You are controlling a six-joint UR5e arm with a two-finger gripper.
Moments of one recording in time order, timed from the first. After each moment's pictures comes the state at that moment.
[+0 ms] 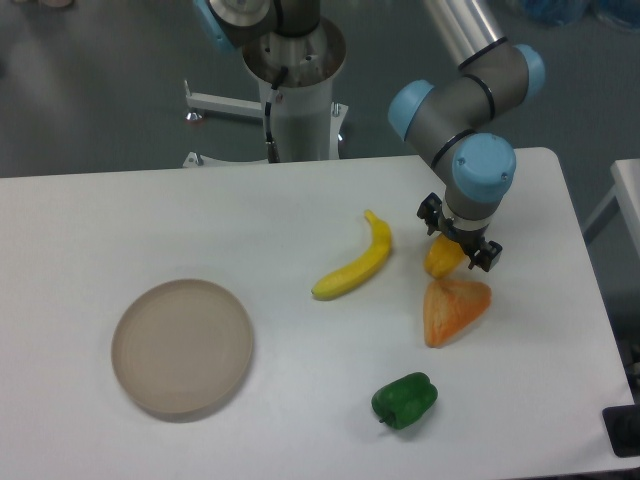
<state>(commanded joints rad) 2.46 -2.04 -1.58 -1.16 1.71 1.40</state>
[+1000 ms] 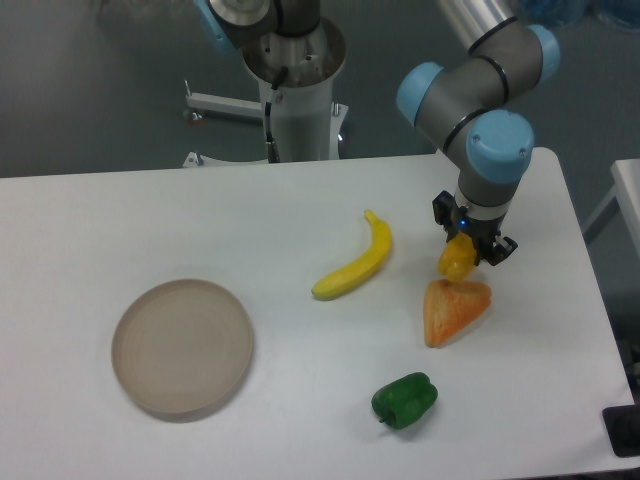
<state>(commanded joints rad) 2.41 -2.01 -1.42 -1.20 1.62 1.39</state>
